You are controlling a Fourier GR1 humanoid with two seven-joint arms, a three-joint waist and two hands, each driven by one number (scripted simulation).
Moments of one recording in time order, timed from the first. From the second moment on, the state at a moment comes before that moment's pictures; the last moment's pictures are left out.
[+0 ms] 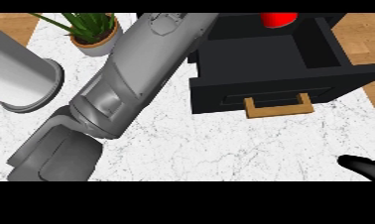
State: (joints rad) left arm -1.57 0.00 -0.27 -0.39 0.42 0.52 0.12; right arm -0.03 -0.15 -0.30 -2.24 -0.08 0.07 0.37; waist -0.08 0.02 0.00
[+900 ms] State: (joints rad) left arm -1.63 0.00 -0.30 -0.31 0.54 0.65 0.06; right arm -0.14 -0.26 -0.23 -2.19 0.09 0.12 0.29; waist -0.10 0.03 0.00
